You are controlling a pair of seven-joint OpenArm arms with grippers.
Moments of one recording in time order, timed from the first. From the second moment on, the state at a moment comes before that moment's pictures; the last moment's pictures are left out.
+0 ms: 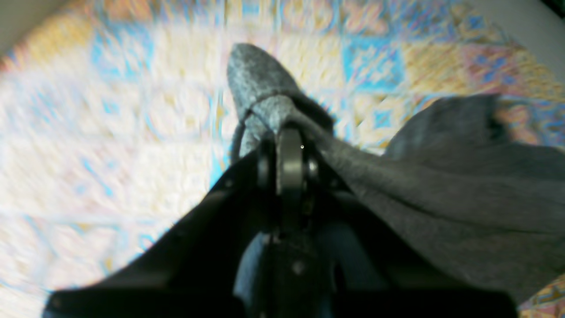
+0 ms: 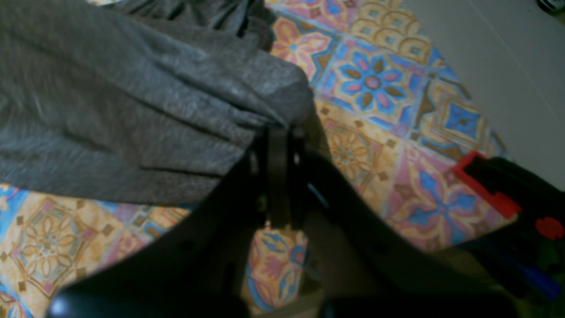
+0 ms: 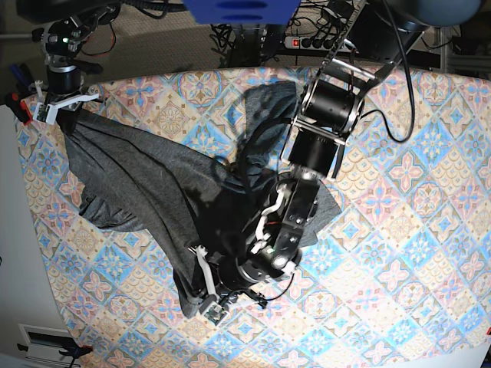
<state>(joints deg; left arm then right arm) -34.5 9.9 17.9 71.3 -10.8 -21.5 42.1 -18.8 -8.1 56.1 105.8 8.2 41.9 -24.1</state>
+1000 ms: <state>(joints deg) 29.6 -9.7 -4.5 119.5 -11.8 -22.3 36.0 -12.5 -8.2 56.2 105.4 8.3 42.6 -24.6</state>
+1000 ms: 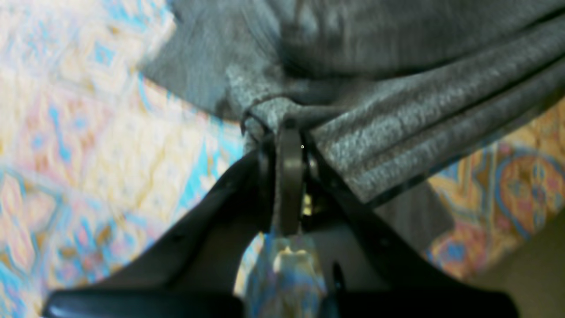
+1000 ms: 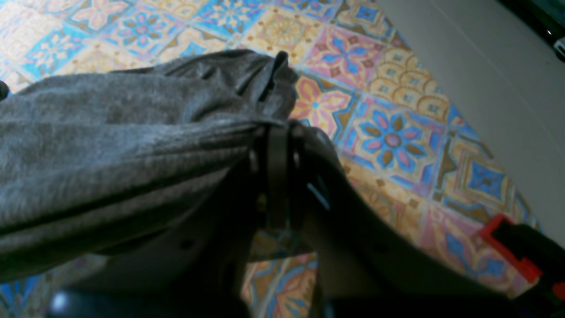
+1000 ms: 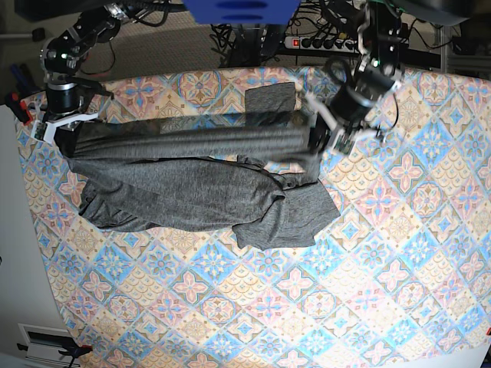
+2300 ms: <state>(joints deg) 36.4 -9.6 -10.8 119.5 -10.4 -26.2 30.2 -12.6 -8.0 56.7 96.6 8.3 36.9 -24.3</state>
